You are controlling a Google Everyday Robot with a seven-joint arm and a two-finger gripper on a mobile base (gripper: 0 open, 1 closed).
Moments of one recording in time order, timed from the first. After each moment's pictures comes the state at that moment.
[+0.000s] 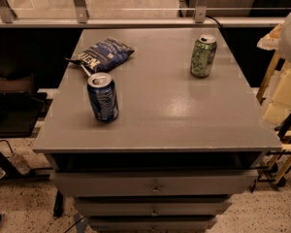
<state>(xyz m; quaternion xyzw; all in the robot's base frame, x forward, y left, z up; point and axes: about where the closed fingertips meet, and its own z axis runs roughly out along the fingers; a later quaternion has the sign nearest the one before) 0.438 -0.215 0.984 -0.60 0.78 -0.04 0.17</state>
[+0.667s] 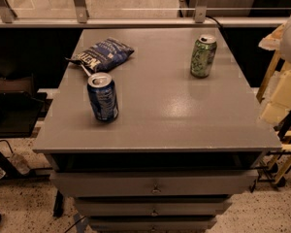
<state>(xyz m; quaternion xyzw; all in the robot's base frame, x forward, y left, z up) 0.440 -0.217 0.982 -0.59 0.79 -0.04 0.19</state>
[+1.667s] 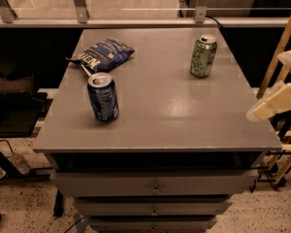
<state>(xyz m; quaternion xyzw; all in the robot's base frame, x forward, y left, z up) 0.492 -0.266 0.934 -0.45 0.83 0.01 0.34</state>
